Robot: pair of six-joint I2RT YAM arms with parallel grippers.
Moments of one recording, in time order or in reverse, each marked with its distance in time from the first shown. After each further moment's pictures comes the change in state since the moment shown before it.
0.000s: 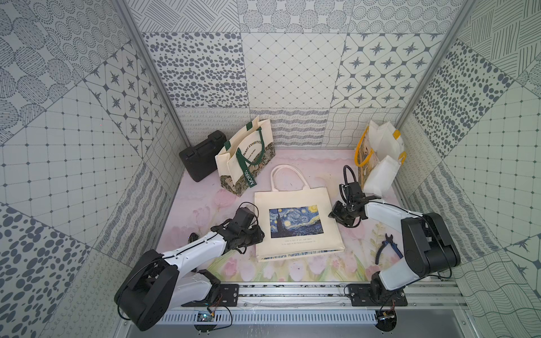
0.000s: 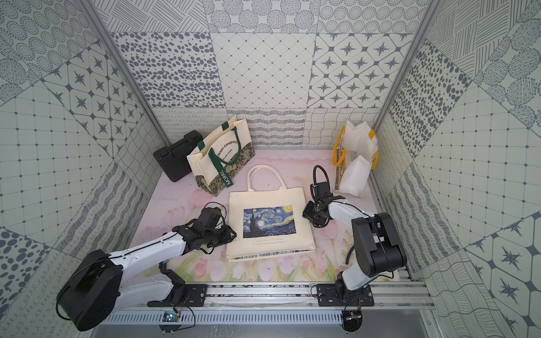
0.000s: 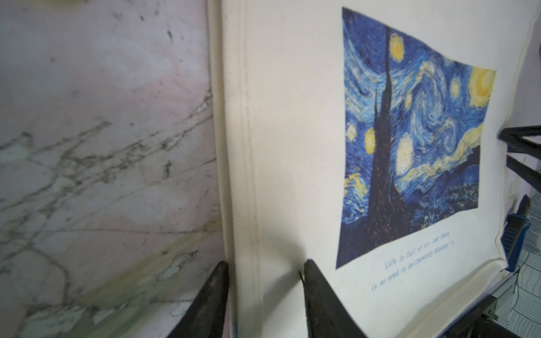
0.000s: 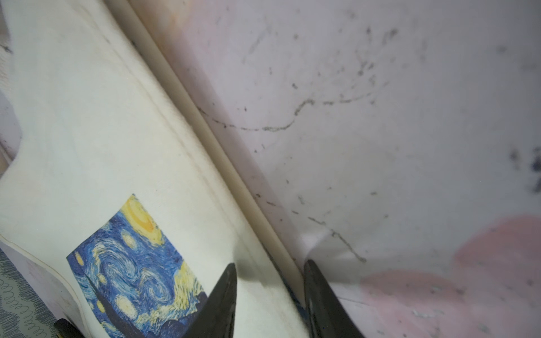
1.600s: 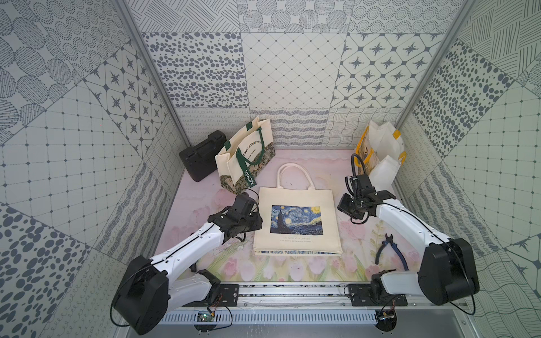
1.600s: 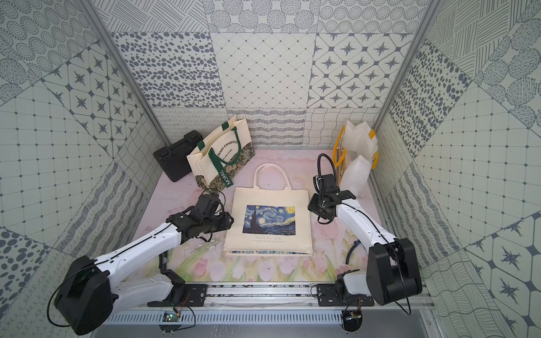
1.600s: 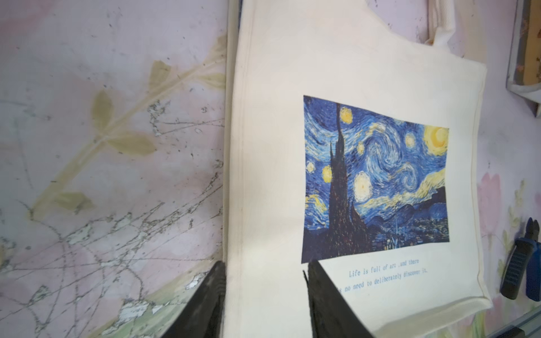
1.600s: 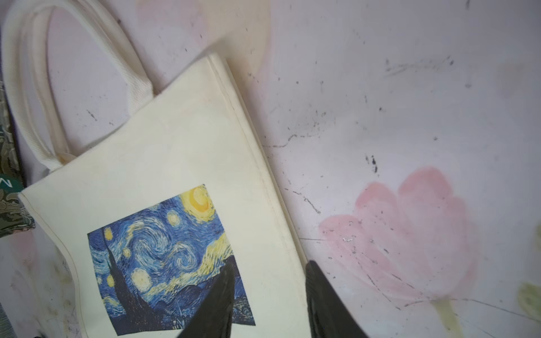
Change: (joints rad) left arm 0.021 -0.080 0.209 -0.207 -0.142 0.120; right arm -0.002 -0.229 0.159 -0.264 0.210 -0.092
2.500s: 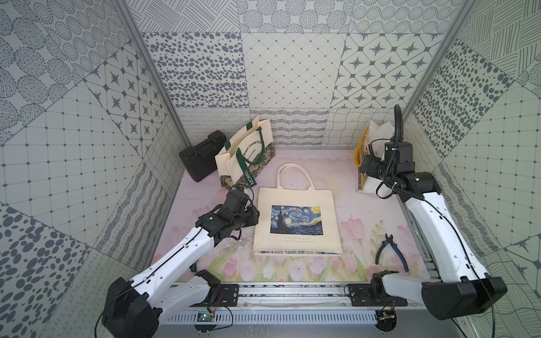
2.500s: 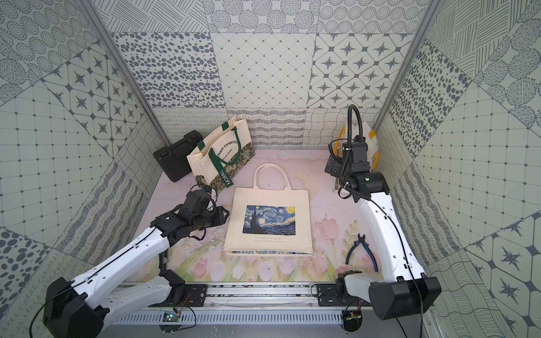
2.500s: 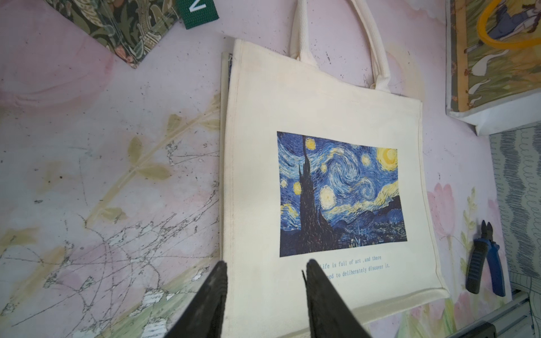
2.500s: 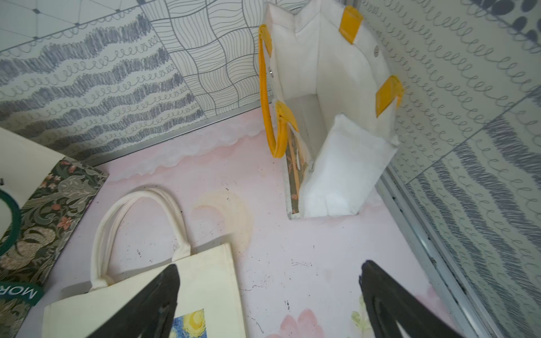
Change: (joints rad) left arm 0.006 -0.083 0.085 -0.071 -0.010 0.019; right arm -0.135 -0.080 0.467 -0.118 0.350 -0.345
